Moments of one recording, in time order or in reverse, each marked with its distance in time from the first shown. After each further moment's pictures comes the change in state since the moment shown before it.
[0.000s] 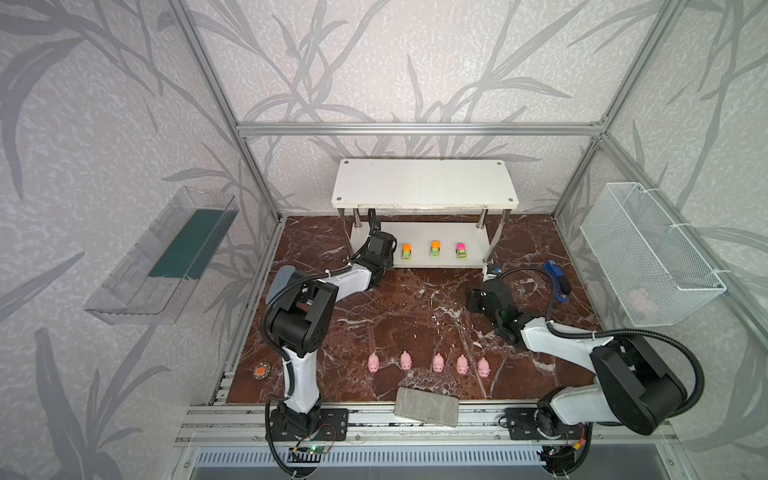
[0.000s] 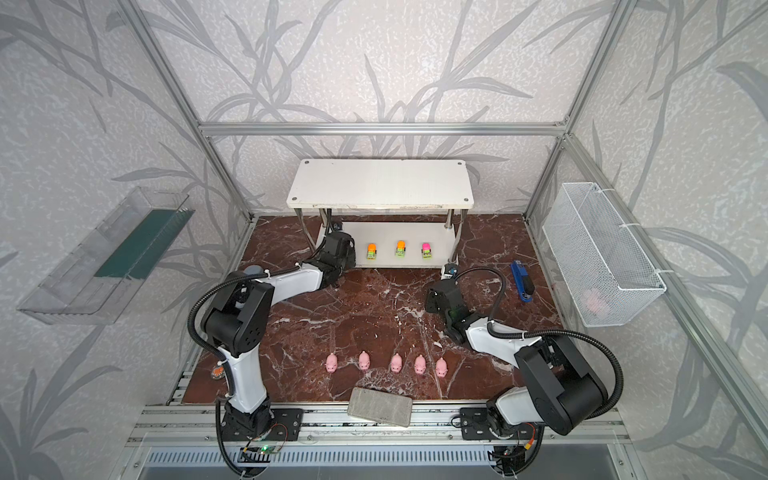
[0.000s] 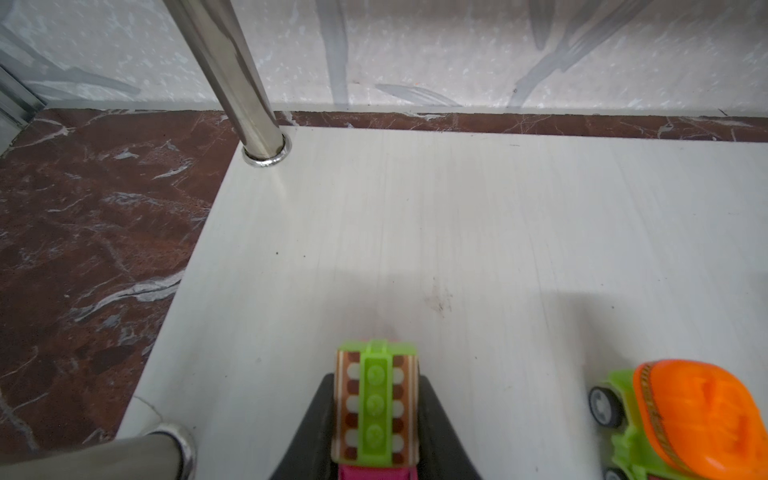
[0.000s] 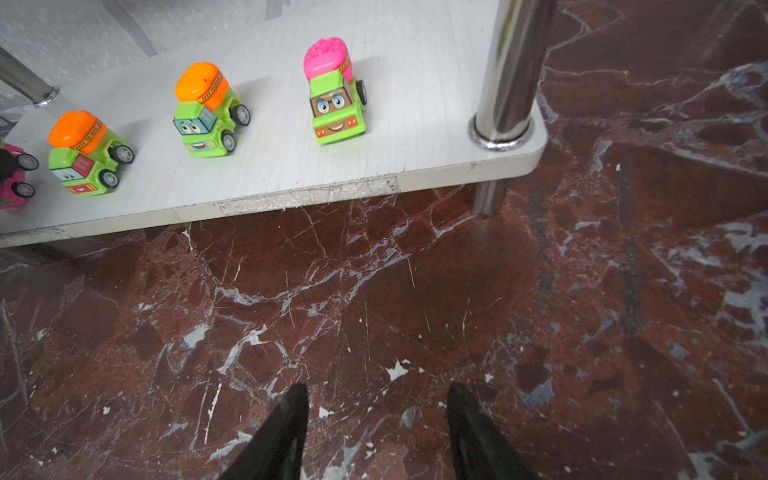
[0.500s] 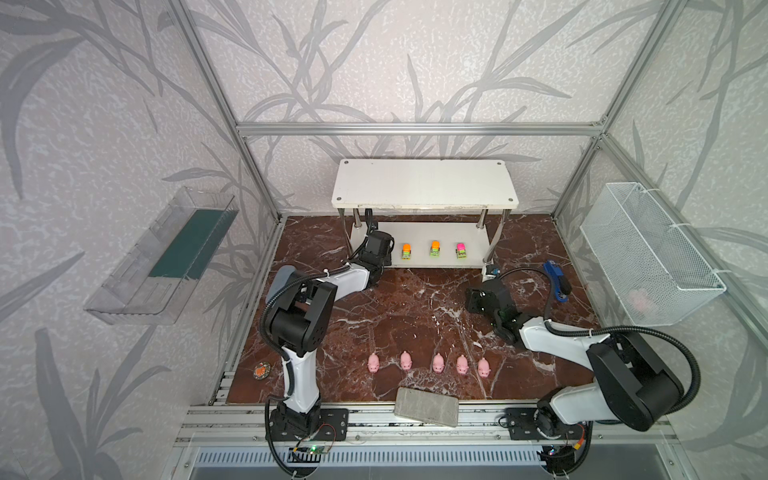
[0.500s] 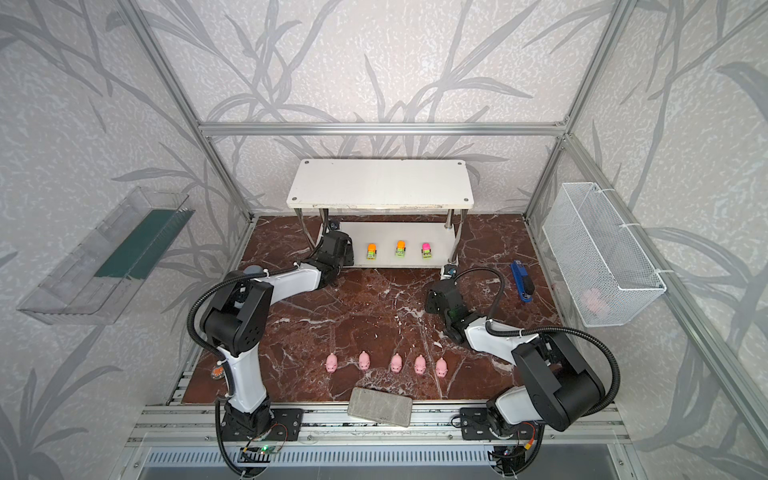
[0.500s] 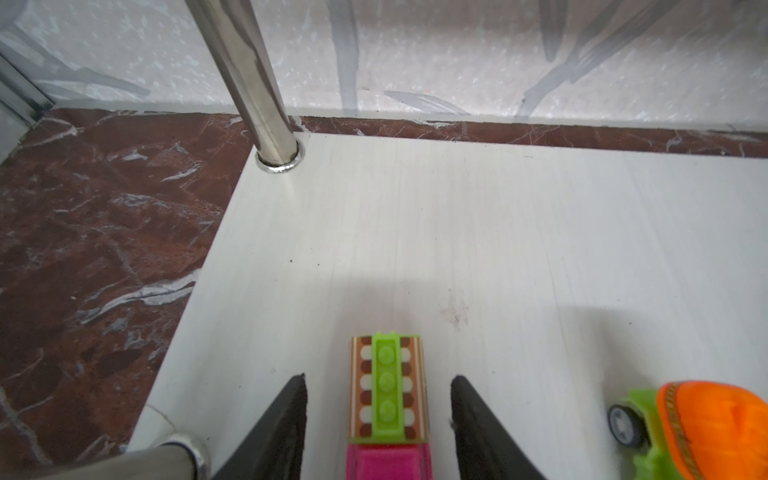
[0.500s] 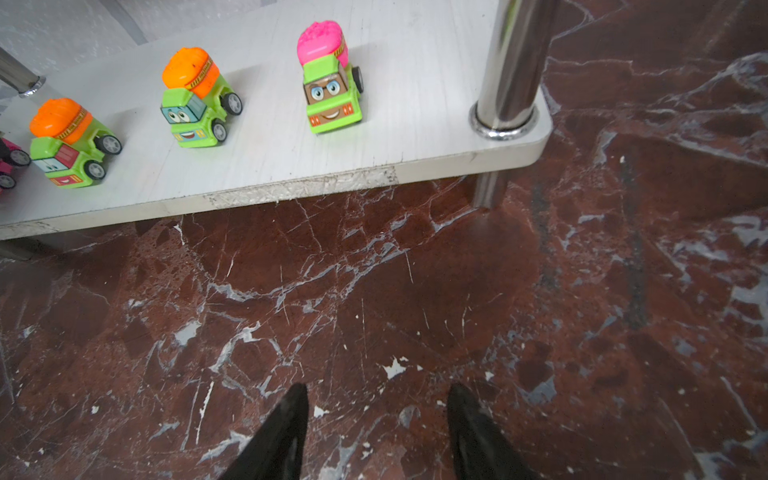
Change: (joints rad) left arm 0.006 -0.005 -0.017 0.027 0.006 -0.002; right arm 0.000 0.021 0.000 0.006 0.000 0.000
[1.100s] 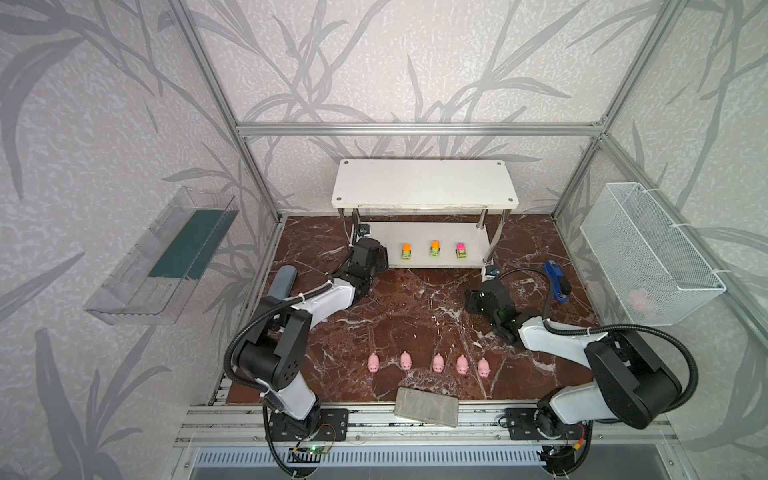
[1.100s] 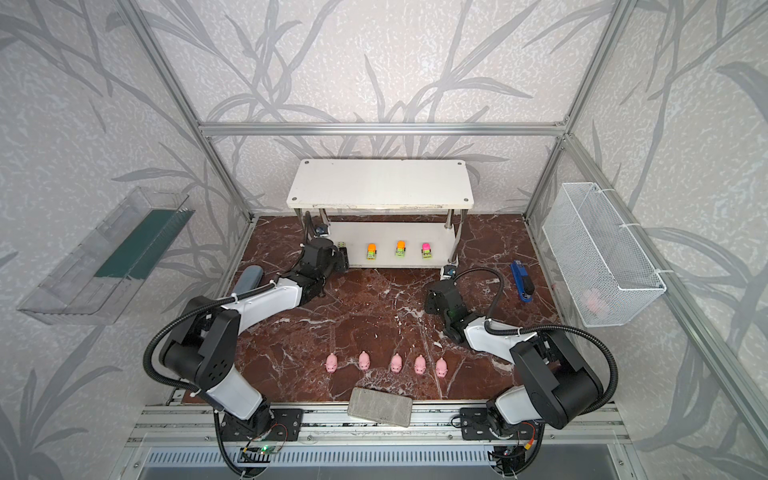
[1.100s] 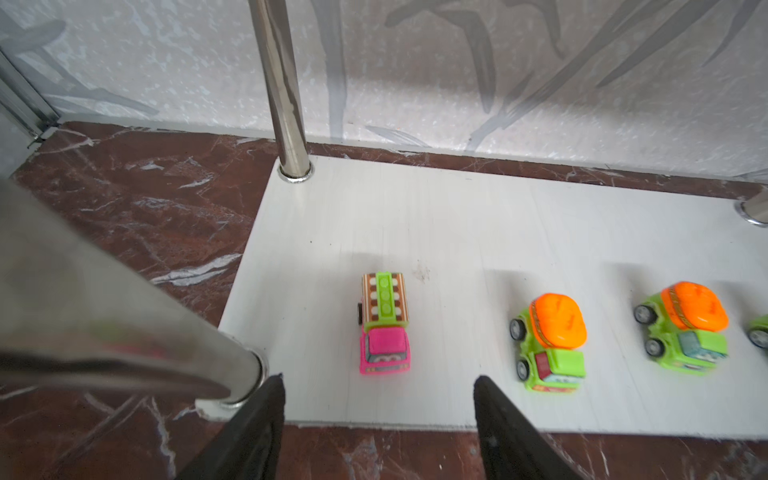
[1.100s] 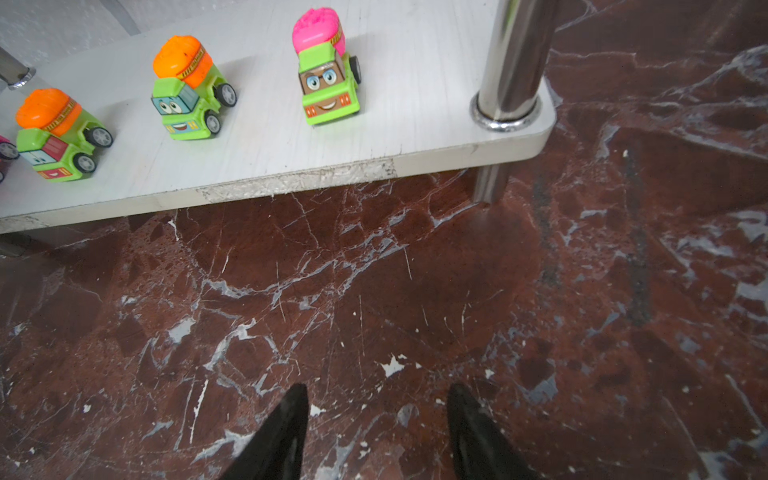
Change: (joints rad) left arm -0.011 -0.309 -0.250 0.061 0.094 -0.039; right arm 0.000 0.012 0.000 -0.004 -0.002 0.000
